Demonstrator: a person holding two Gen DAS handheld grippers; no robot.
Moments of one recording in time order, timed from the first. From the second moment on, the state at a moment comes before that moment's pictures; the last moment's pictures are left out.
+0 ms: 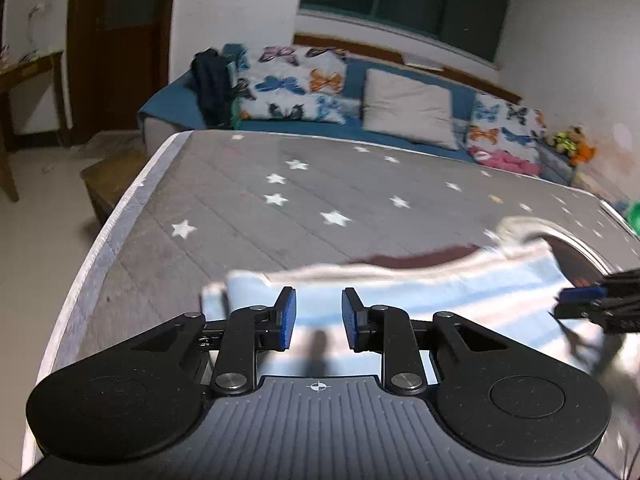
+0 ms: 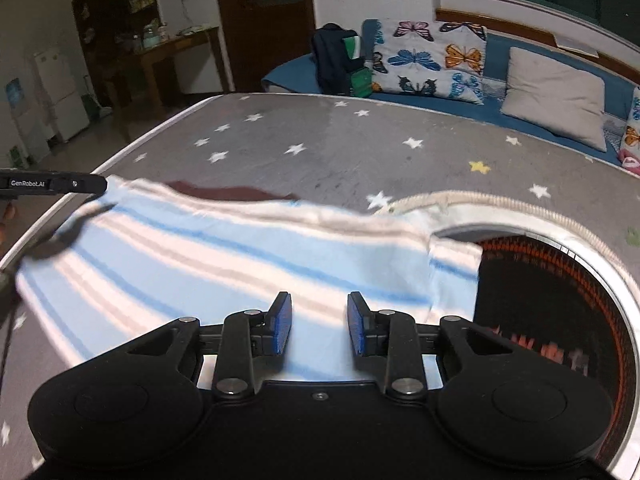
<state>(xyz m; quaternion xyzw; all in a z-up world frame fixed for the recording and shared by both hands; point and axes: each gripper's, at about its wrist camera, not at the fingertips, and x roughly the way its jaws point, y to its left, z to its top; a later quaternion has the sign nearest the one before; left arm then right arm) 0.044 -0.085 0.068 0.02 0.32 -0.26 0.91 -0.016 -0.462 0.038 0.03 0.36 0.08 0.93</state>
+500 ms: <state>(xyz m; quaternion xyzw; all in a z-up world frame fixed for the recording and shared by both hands) -0.011 -0.065 0.044 0.07 0.34 -0.23 0.91 -0.064 -0.470 0.040 0.04 0.36 0.05 0.93</state>
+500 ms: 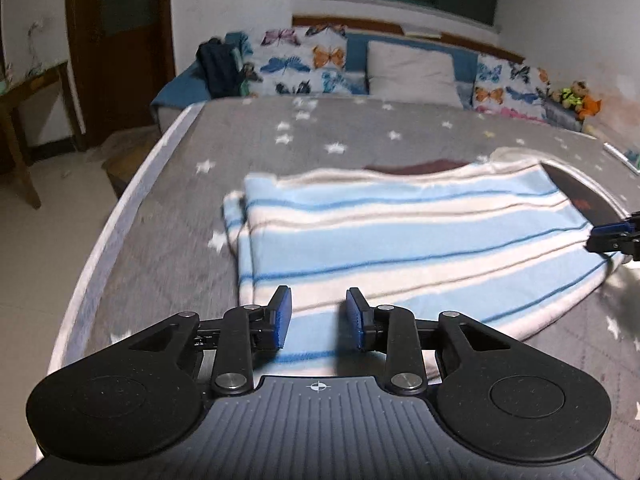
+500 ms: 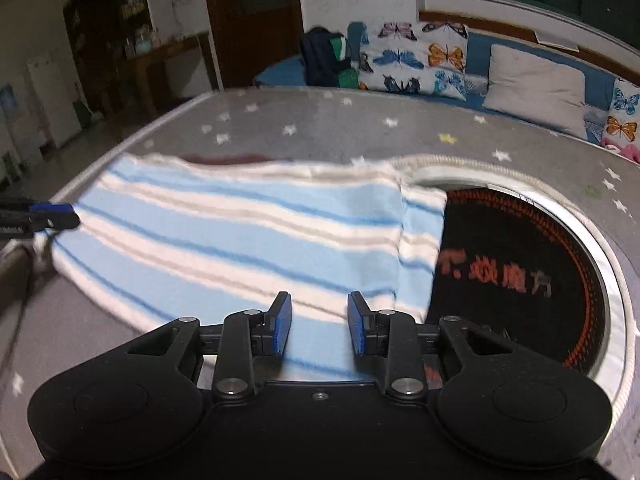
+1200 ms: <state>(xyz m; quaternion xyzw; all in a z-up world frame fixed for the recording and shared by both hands) 0.034 -0.045 0.051 0.01 0.37 -0.19 0.91 -0.028 -0.506 0.022 0.07 0.36 -0.01 0.93</state>
